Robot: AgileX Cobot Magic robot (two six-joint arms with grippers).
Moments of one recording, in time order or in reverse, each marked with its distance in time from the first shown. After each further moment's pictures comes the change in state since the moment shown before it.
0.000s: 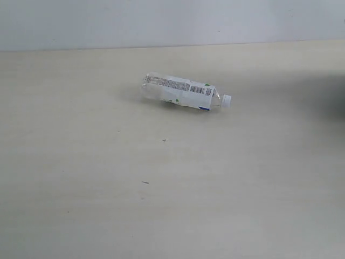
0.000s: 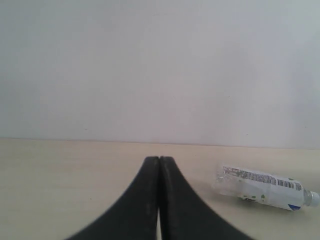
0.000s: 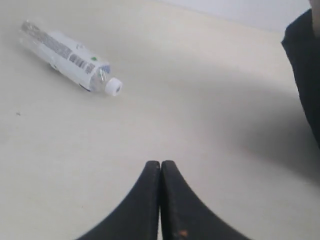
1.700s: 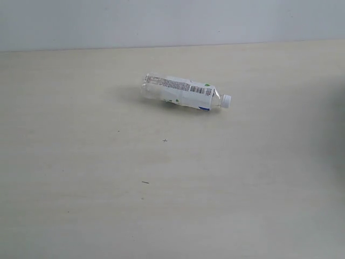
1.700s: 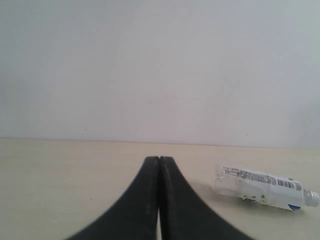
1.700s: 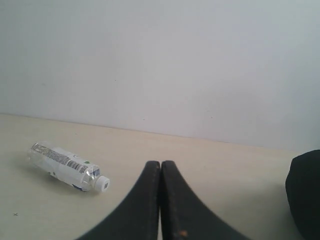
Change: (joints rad) left arm 0.000 0.000 0.000 0.000 0.000 0.000; right arm 0.000 -0.738 0.304 -0.094 -0.145 0.096
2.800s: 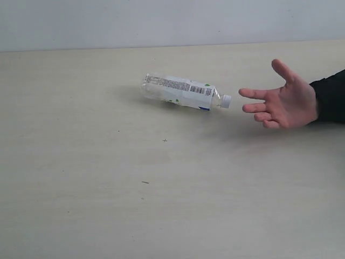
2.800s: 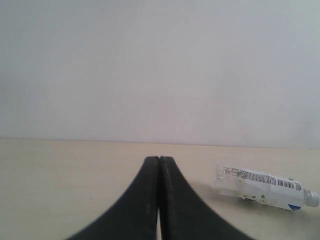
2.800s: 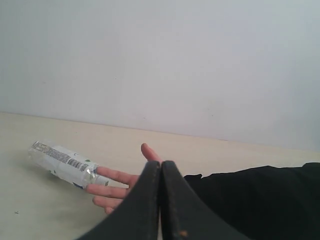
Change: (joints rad) left arm 0.000 0.000 0.000 0.000 0.000 0.000; right arm 0.000 0.000 0.000 0.002 0.006 0.000
